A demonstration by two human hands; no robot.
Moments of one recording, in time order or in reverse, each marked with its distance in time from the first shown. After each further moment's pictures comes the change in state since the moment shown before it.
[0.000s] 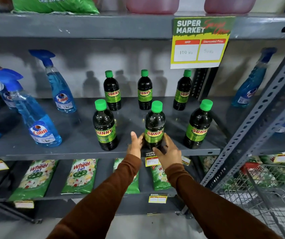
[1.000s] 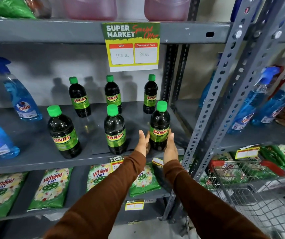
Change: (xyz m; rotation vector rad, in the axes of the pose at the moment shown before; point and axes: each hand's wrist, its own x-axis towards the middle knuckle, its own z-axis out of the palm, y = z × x) left_hand -0.019 -0.007 0.143 0.120 -0.284 -0.076; right_hand 0.021 0.034 -0.094 0.679 0.173 0.282
